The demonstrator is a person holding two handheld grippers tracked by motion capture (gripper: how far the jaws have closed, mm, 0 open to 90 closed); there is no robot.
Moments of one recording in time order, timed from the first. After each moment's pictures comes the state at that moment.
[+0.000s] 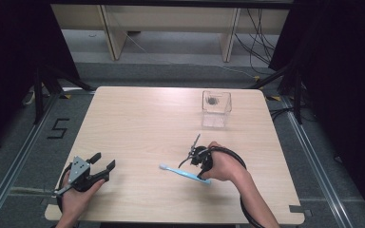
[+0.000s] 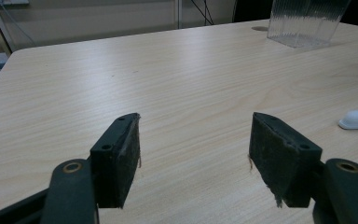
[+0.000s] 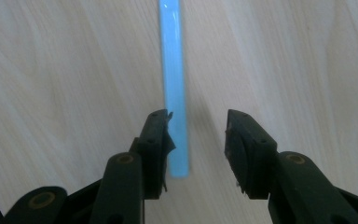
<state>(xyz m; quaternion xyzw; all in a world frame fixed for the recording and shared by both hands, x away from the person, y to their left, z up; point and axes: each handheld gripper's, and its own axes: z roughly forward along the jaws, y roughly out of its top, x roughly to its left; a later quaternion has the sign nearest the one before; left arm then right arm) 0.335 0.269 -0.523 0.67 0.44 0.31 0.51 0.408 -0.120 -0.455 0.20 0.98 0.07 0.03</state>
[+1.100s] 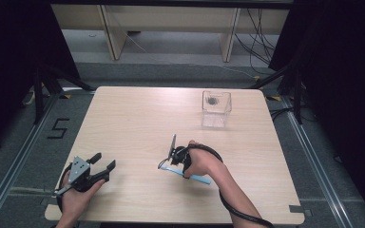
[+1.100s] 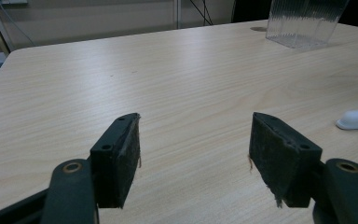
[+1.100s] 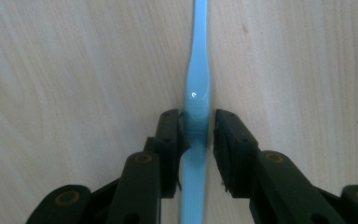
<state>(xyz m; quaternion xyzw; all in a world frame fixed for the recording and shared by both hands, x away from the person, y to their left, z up) 0.335 0.269 -0.523 0.67 0.44 0.31 0.51 0.426 -0.064 -0.476 0.16 0.99 0.01 0.00</state>
